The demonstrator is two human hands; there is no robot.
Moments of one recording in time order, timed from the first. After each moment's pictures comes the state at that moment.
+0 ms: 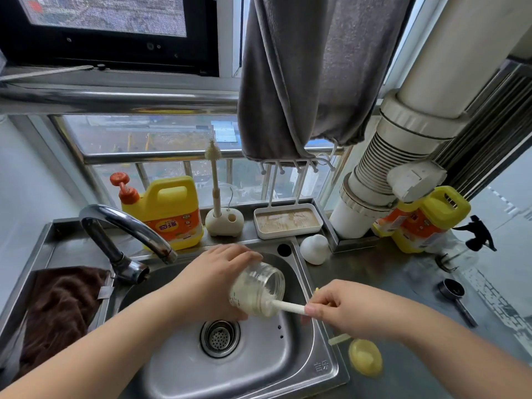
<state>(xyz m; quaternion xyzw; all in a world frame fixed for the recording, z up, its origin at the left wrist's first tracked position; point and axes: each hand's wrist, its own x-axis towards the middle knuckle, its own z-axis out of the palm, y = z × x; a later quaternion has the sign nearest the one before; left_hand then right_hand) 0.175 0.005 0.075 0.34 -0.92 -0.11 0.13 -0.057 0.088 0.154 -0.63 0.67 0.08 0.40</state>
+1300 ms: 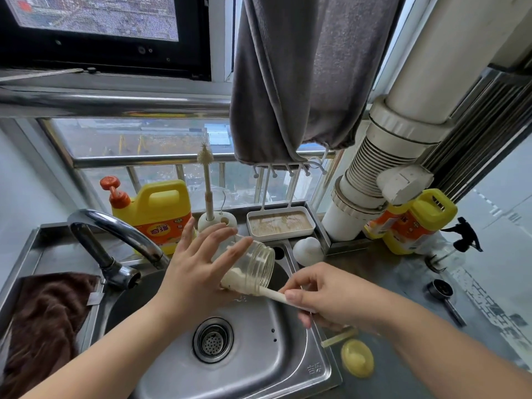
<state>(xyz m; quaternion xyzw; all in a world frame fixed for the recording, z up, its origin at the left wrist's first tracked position) 0.178 0.005 0.075 0.35 -0.89 0.09 0.30 -0.049 0.077 0.155 -0.56 0.61 -0.12 0.54</state>
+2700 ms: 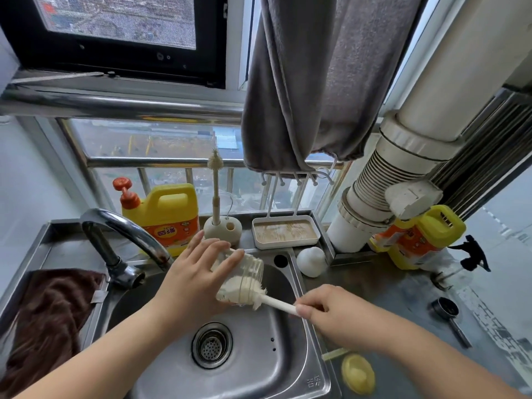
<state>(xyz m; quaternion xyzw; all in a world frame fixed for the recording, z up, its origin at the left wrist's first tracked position) 0.188 0.000 0.056 0.36 -0.89 0.12 0.26 -0.059 0.076 0.138 -0.66 0.64 0.00 0.39</state>
